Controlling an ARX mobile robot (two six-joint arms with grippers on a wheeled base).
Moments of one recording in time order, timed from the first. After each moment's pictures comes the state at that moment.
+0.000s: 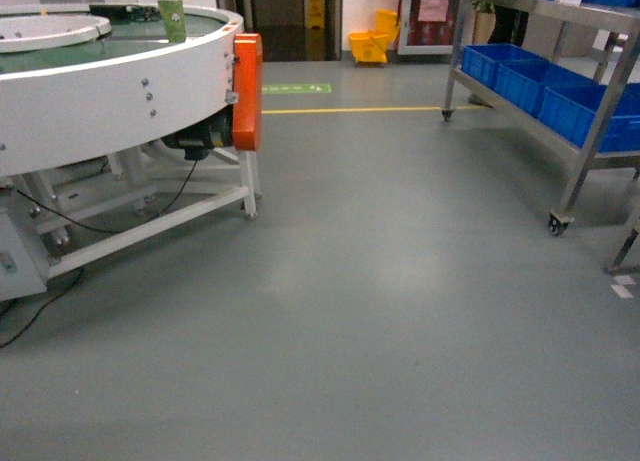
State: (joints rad) left arm 0.00 0.01 0.02 0.00 0.00 0.00; right arm 0.00 0.00 0.01 0.00 0.00 0.00
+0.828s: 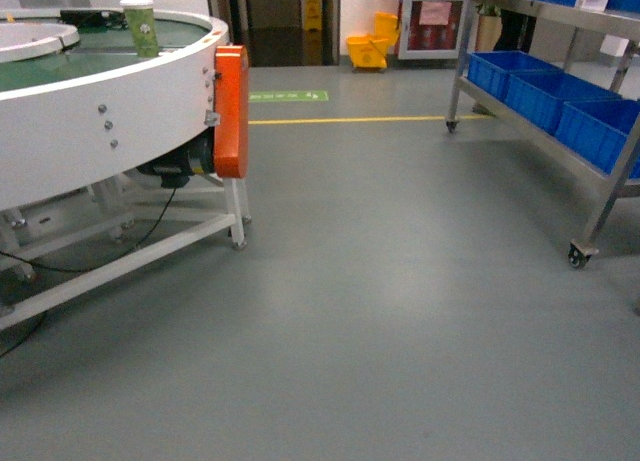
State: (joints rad) left arm 0.00 0.01 0.02 -0.01 0.00 0.00; right arm 0.00 0.00 0.01 0.00 0.00 0.00
